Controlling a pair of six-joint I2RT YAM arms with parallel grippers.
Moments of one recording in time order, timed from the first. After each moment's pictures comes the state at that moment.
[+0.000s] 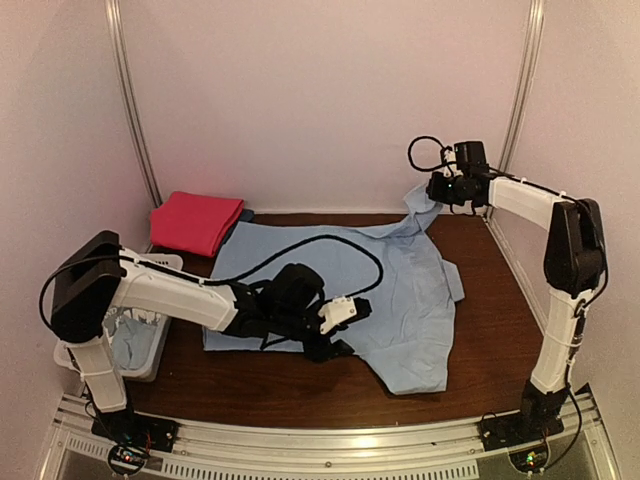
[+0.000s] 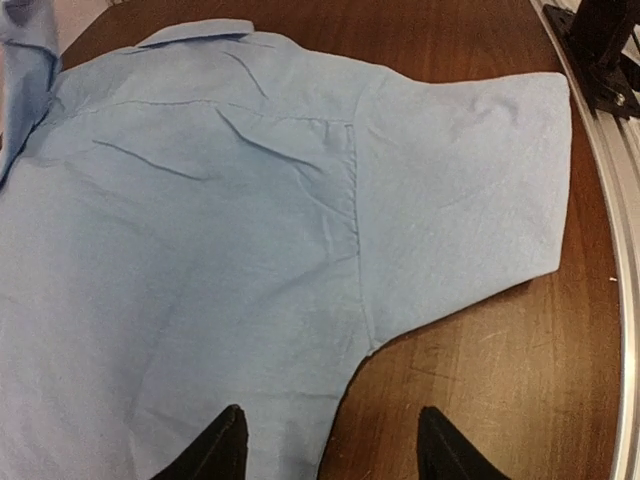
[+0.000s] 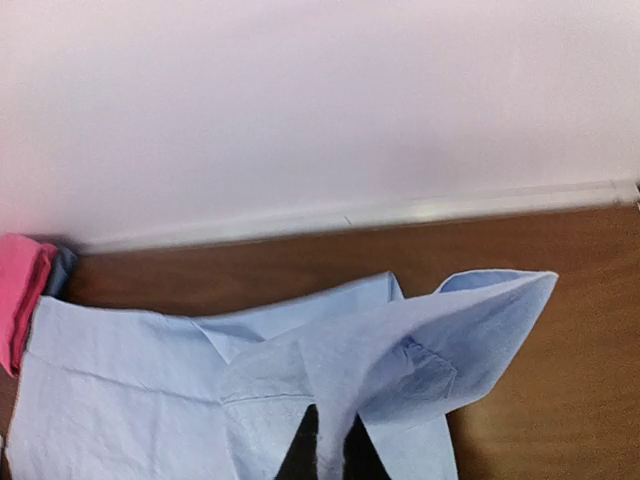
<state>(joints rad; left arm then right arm) -1.06 1.81 1.04 0.05 0.19 0.26 0.18 1.94 1.61 -0.25 -0.06 0.32</state>
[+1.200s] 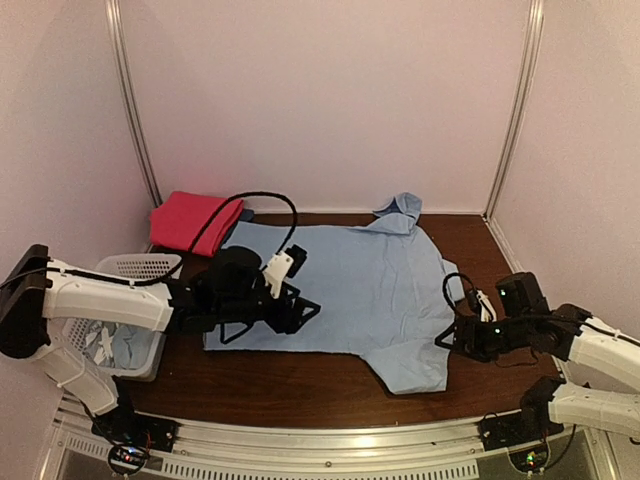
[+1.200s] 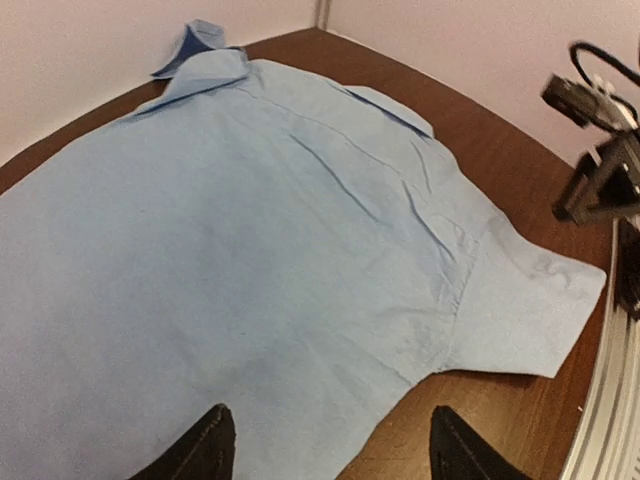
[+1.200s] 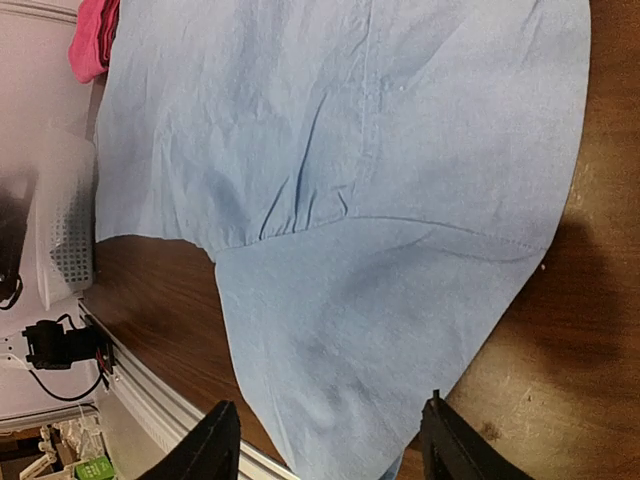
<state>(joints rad) -1.00 1.51 0.80 0.20 0.02 -0.16 0.49 0.78 0.43 -0.49 -0.34 0.73</state>
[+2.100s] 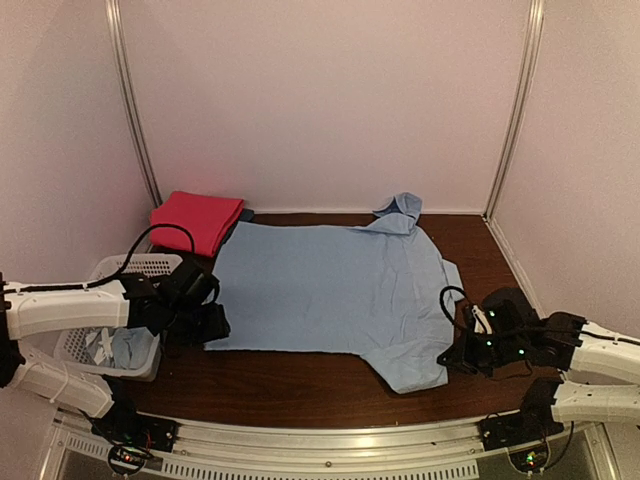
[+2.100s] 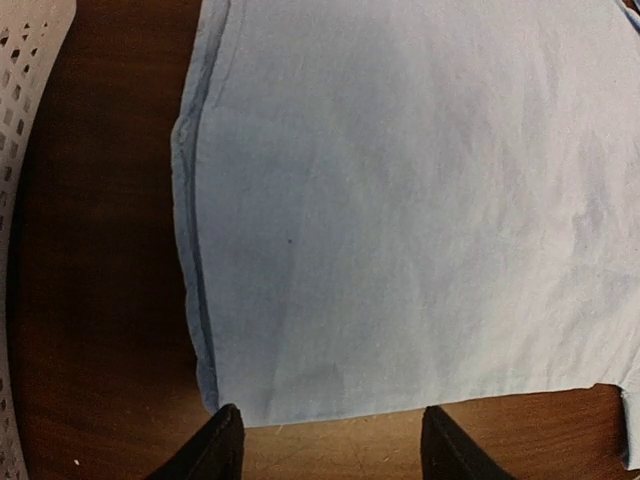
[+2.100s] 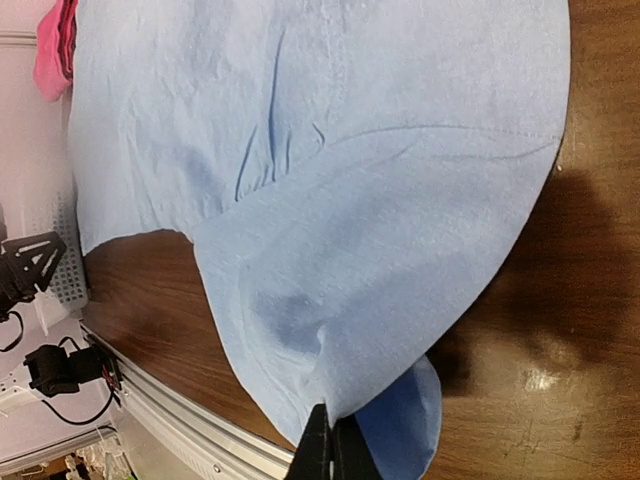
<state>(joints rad) -0.76 1.23 0.68 -0.52 -0.21 -0.95 0.75 0.75 0.38 -0.52 -0.18 1.07</state>
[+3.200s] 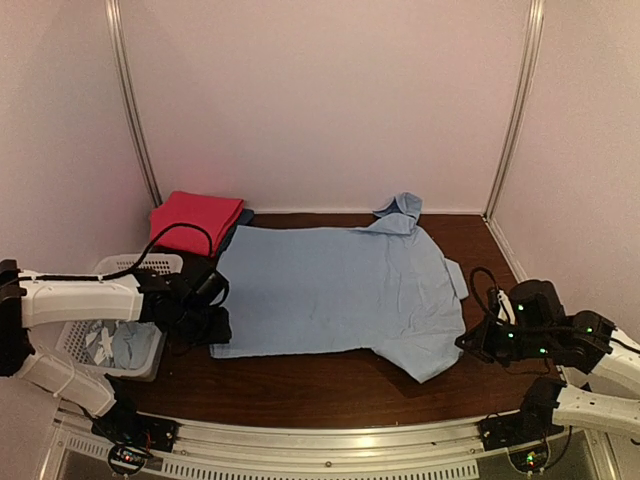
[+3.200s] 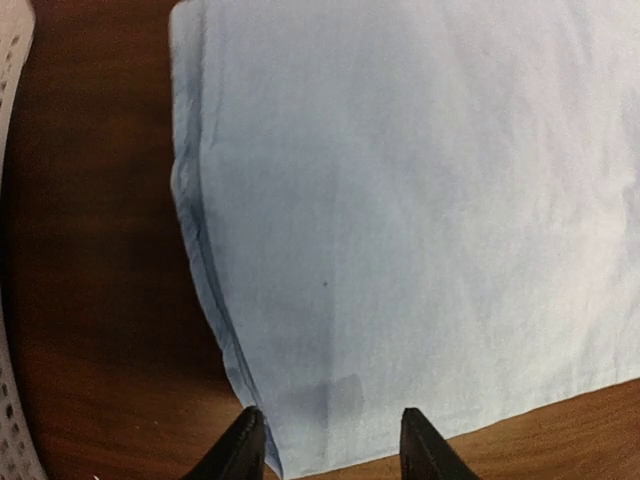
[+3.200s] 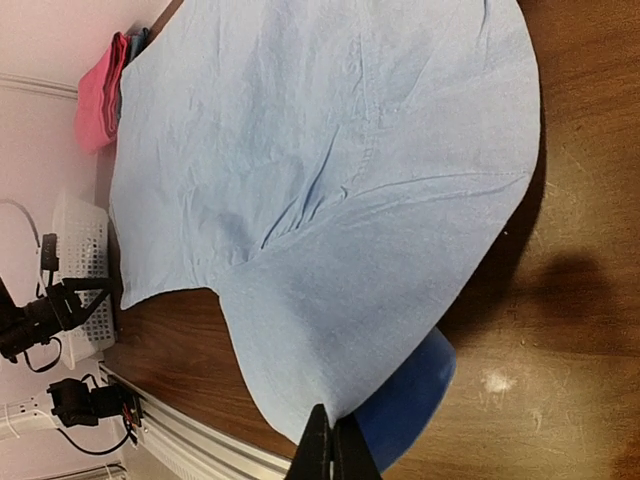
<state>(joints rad) -0.75 1.33 0.70 -0.56 -0.19 -0.87 0.75 0.54 0.46 -0.67 -0.02 1.07</state>
